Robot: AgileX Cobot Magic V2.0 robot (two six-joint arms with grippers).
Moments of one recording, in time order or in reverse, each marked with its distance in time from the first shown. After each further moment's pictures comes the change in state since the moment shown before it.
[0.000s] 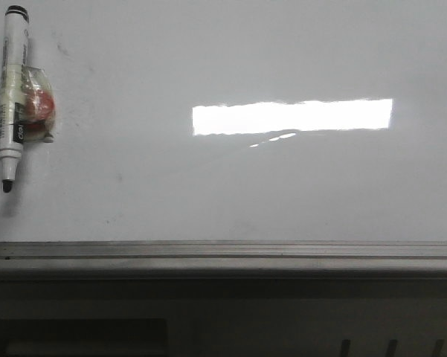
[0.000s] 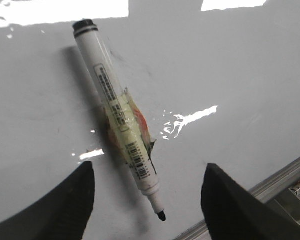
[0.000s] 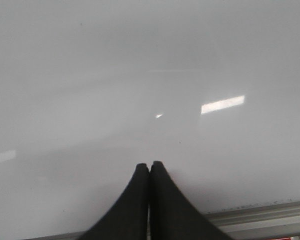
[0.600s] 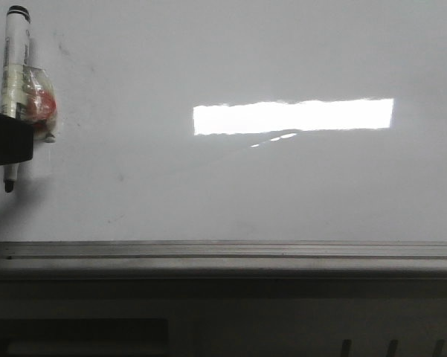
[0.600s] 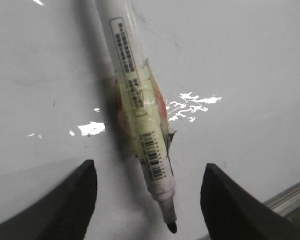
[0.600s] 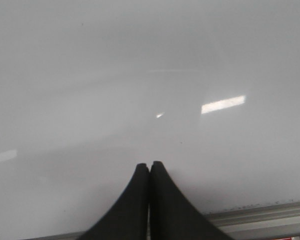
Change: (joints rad) left arm -0.025 0.204 0.000 -0.094 -0.140 -0.025; right arm 0.000 0.000 0.000 0.000 0.000 0.002
